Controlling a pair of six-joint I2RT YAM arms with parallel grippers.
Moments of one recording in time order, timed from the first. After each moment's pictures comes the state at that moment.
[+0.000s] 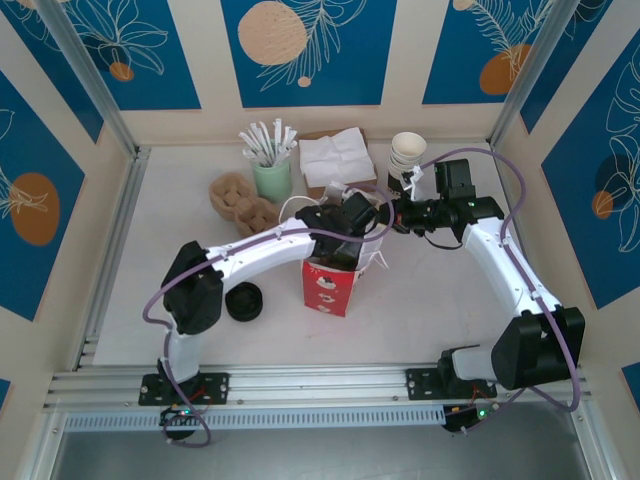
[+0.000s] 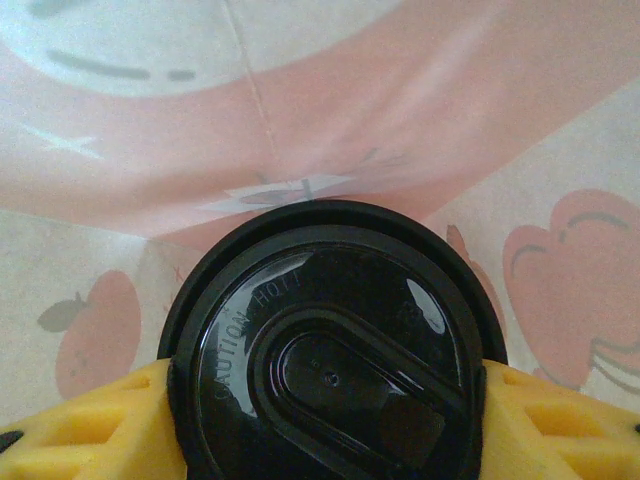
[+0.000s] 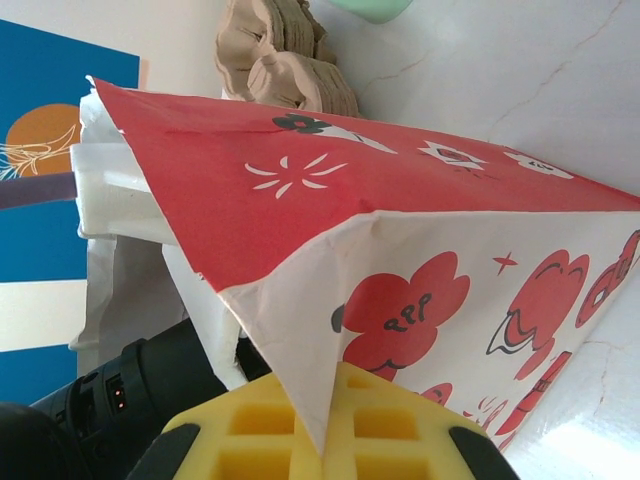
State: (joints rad) left arm -0.96 1.97 1.70 -0.76 -0.33 -0.42; right arm 0.15 1.32 1.16 -0.73 -0.82 0.48
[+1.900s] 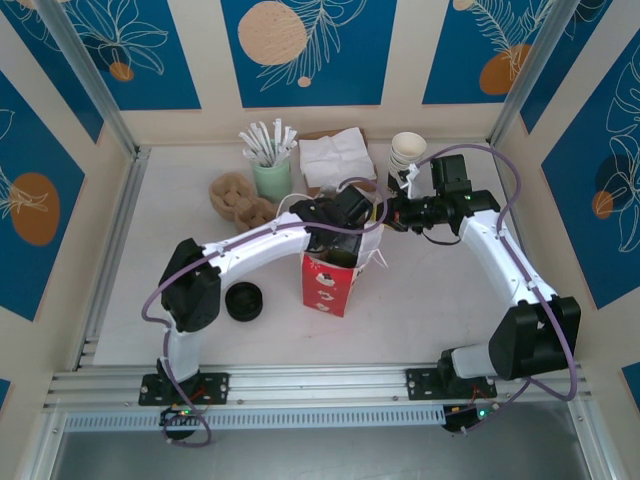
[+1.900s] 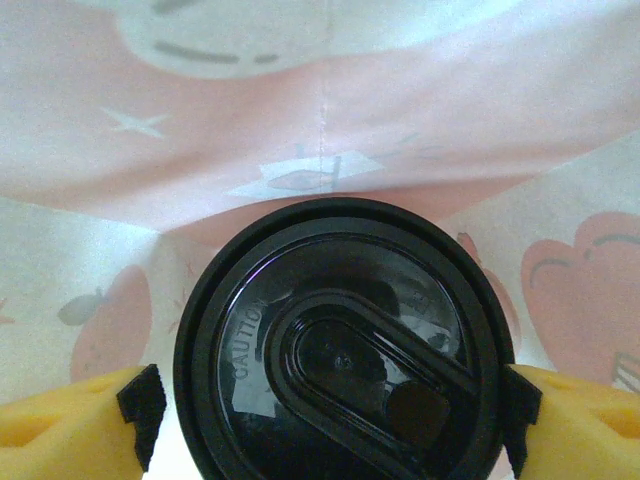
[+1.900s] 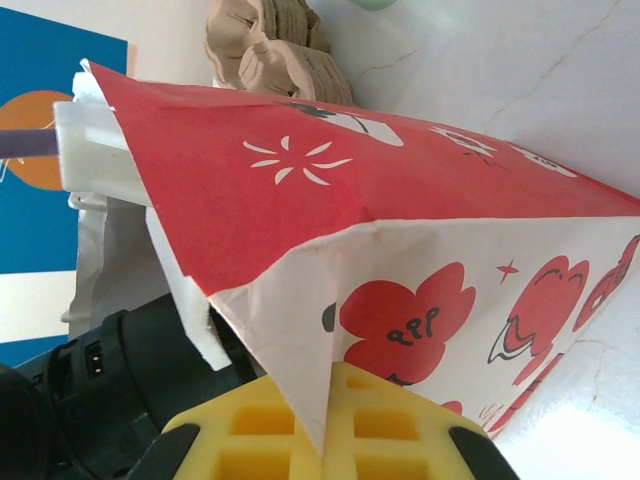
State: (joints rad) left arm -0.92 1.96 1.71 -0.77 -0.26 -0.42; right arm 0.16 1.37 1.20 -0.77 -0.81 0.44
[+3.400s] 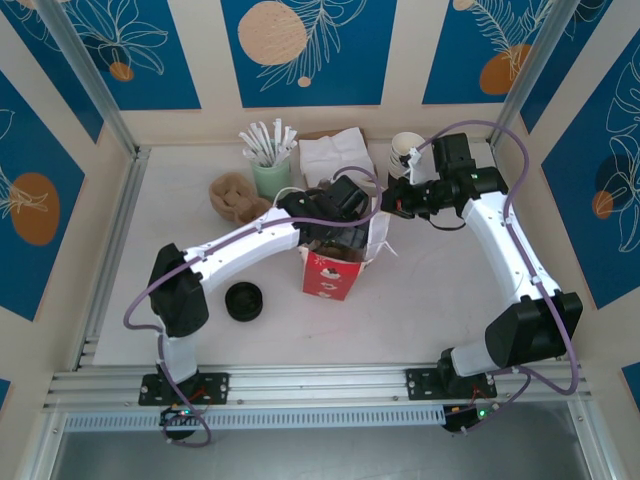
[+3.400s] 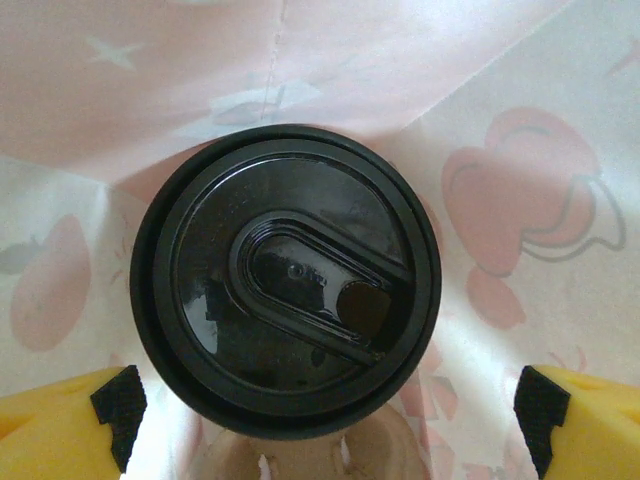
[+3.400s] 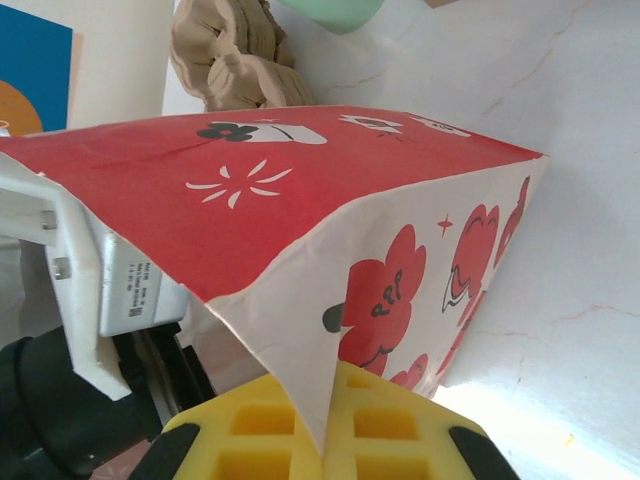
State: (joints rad) left arm -0.92 1.89 1.76 -0.85 -0.26 -0.45; right arm 0.17 1.44 1.46 -1.03 -0.67 0.31
